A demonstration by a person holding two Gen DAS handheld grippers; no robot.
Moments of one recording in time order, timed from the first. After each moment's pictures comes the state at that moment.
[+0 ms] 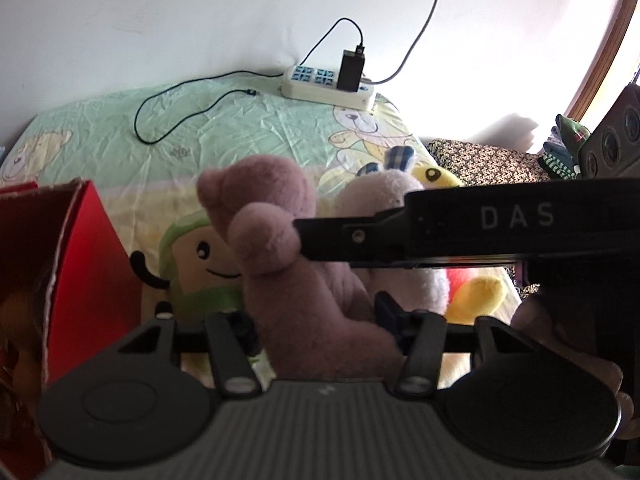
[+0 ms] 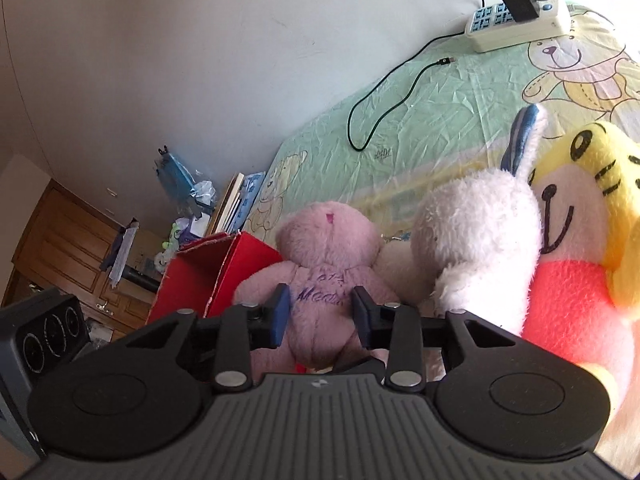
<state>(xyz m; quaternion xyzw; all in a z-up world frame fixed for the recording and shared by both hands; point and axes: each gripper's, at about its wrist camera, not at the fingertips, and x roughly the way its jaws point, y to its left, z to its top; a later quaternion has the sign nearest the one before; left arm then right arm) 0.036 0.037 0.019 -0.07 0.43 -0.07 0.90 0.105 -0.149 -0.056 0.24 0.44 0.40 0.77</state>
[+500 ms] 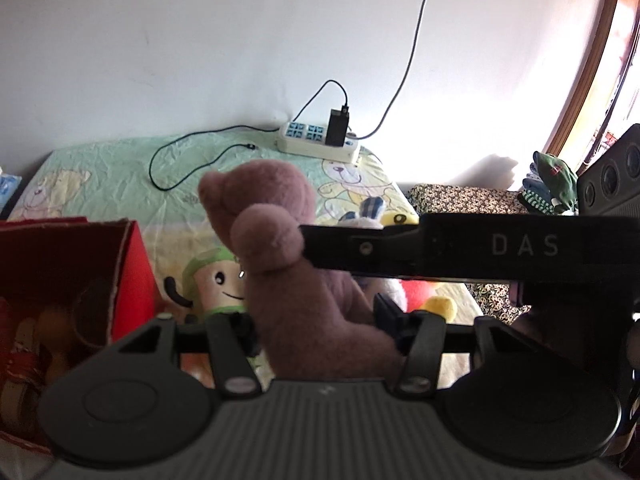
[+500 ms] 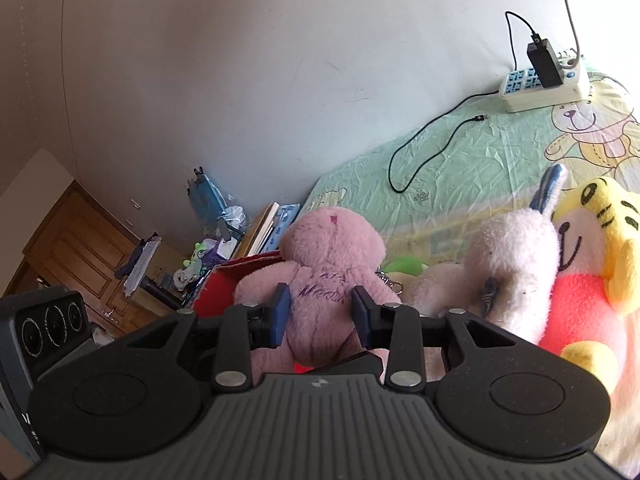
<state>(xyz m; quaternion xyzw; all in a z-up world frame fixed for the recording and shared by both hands) -0.017 0.047 0.071 -0.07 0.36 -0.07 0.93 0.059 -0.149 -0.013 0.23 0.36 0.42 0.80</state>
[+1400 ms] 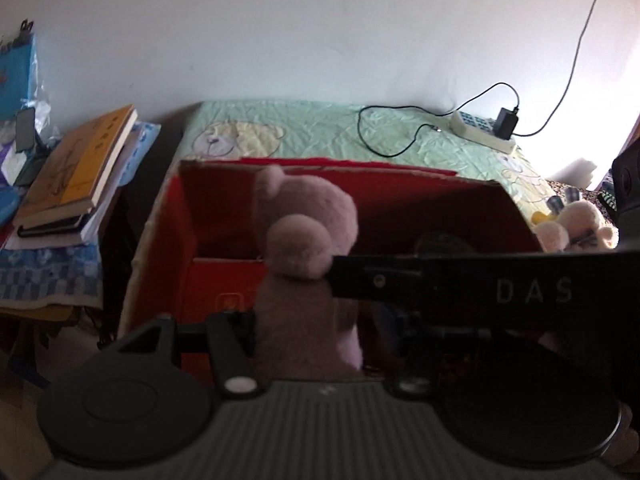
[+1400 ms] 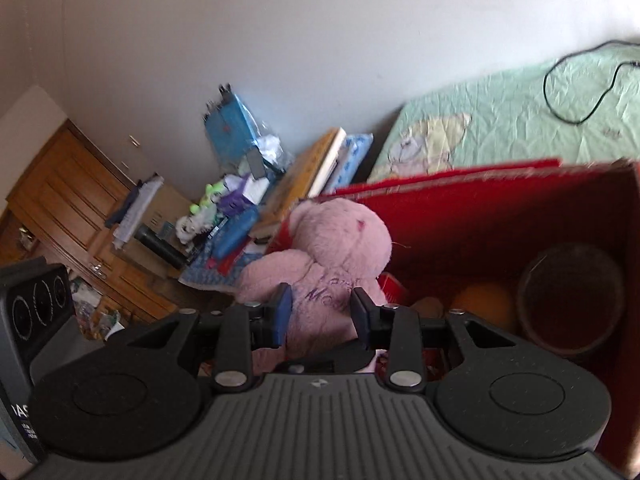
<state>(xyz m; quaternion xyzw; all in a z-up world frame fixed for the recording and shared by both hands) -0.083 0.349 -0.022 -0.08 0.40 0.00 0.91 0.020 0.147 -0.036 0.16 0.41 0.44 0.78</state>
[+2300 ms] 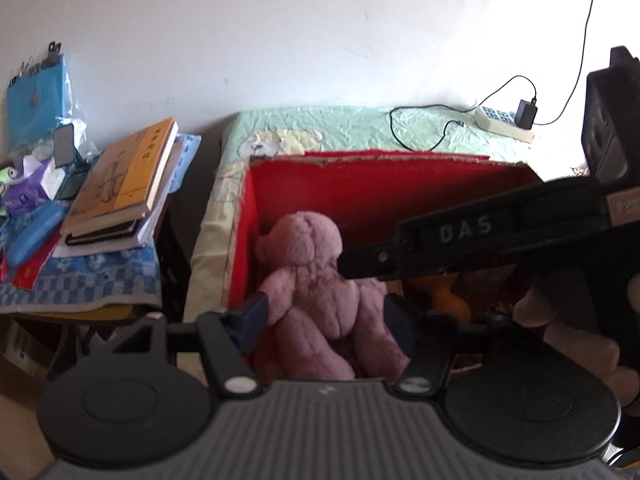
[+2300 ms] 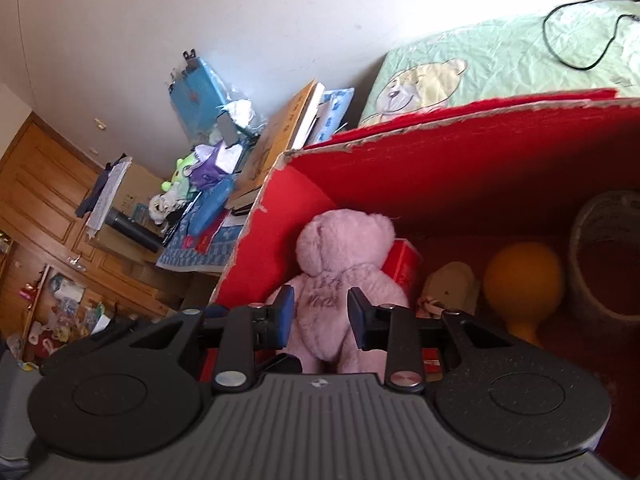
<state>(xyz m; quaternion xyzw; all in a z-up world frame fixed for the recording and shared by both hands) -0.120 0.367 -0.013 -0.04 0.39 0.03 0.92 0.021 0.186 -0.051 0.15 0.46 0.40 0.78</state>
